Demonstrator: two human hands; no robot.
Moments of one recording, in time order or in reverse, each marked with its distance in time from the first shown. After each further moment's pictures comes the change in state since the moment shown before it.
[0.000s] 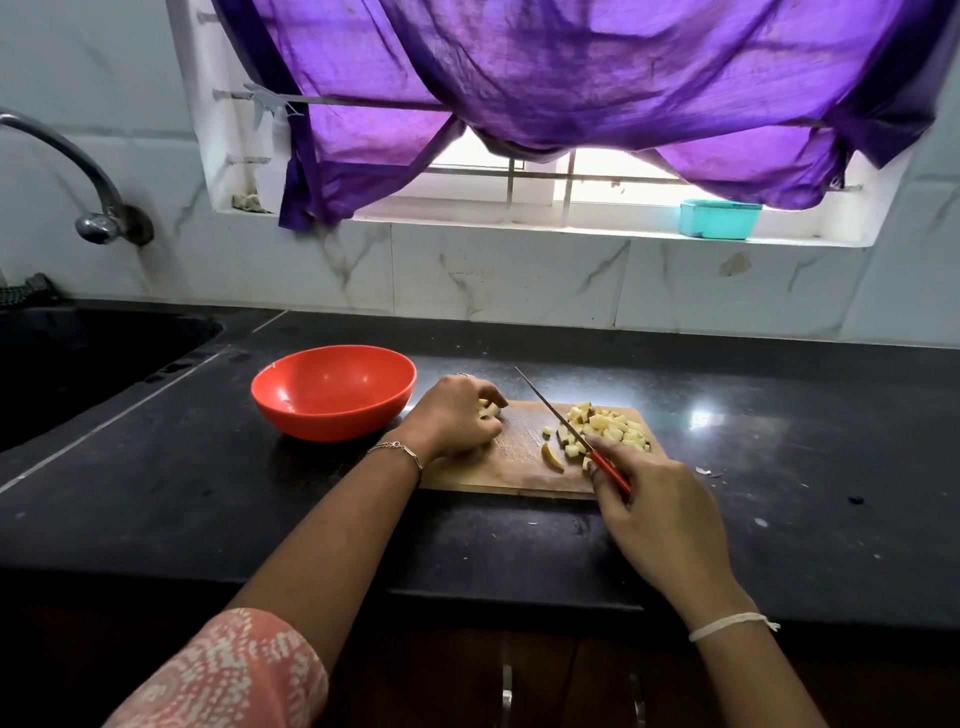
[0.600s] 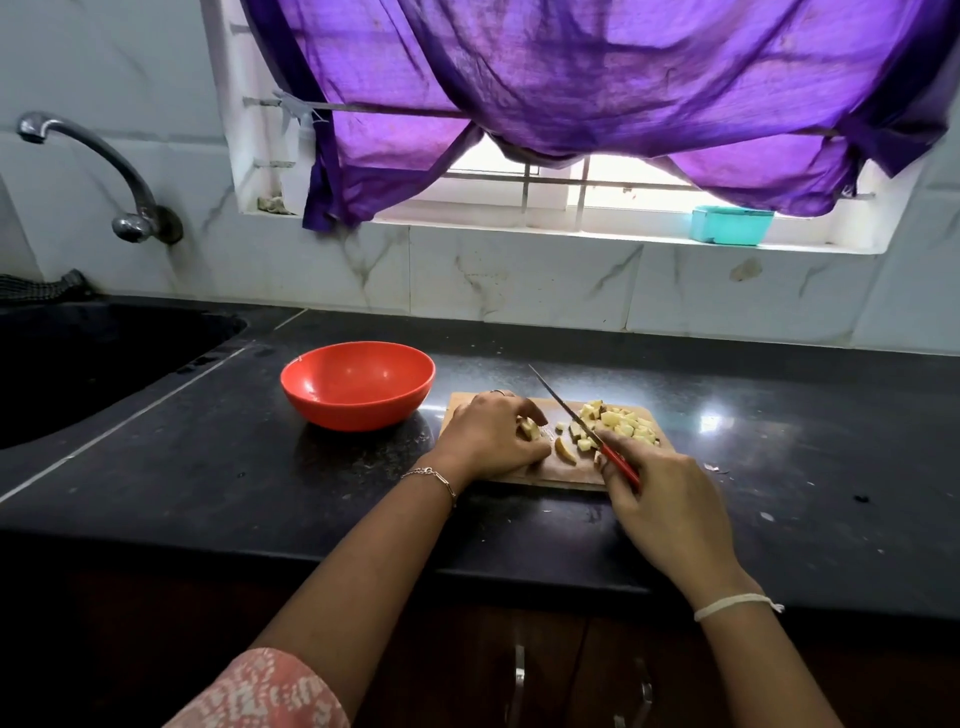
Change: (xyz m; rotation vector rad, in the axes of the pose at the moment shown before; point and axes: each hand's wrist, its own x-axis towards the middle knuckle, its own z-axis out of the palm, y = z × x) left_hand -0.031 0.028 0.013 0.006 0.033 0.019; right_hand -0.002 -0.005 -0.003 -0.003 -0.016 -0.004
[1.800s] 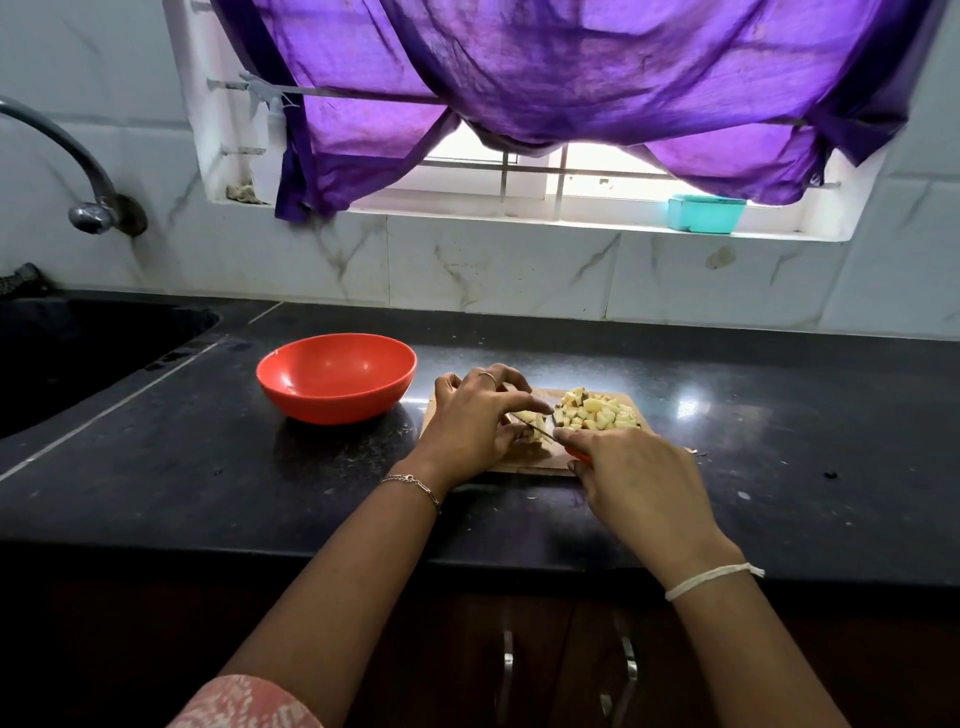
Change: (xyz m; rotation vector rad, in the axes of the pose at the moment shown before) left_hand -0.016 0.002 -0.001 0.109 0.180 0.226; right_hand -0.006 -0.041 -0.037 -0.345 -0.109 -0.180
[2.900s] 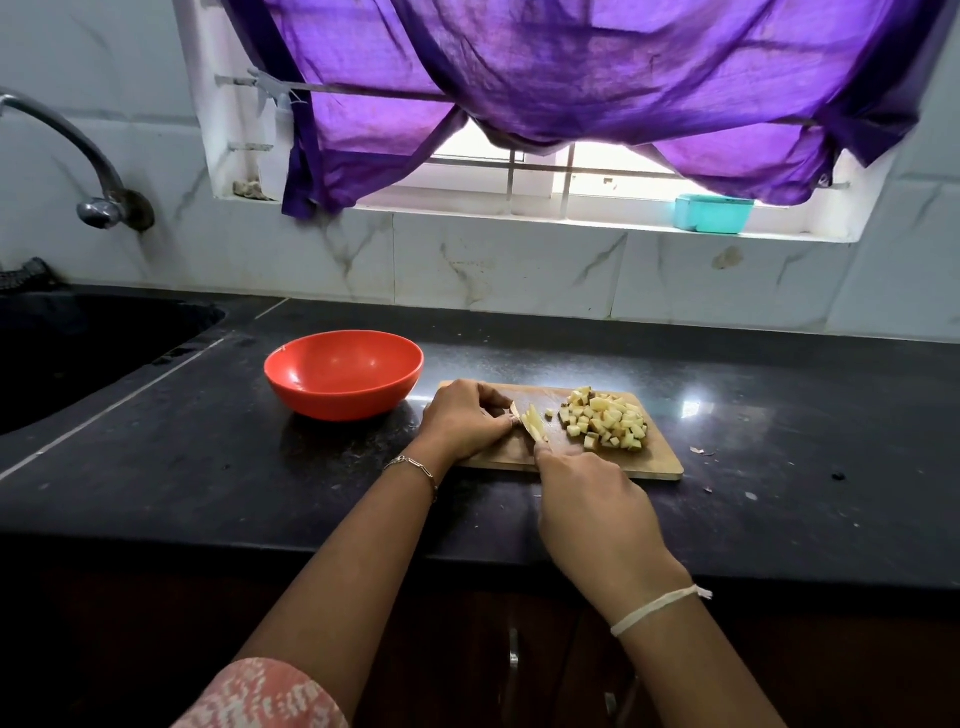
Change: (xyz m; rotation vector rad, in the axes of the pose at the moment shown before) left_hand 0.011 -0.018 0.006 -0.351 -0.061 -0.468; right_hand -0.009 -0.045 0.004 0.139 -0.168 0.035
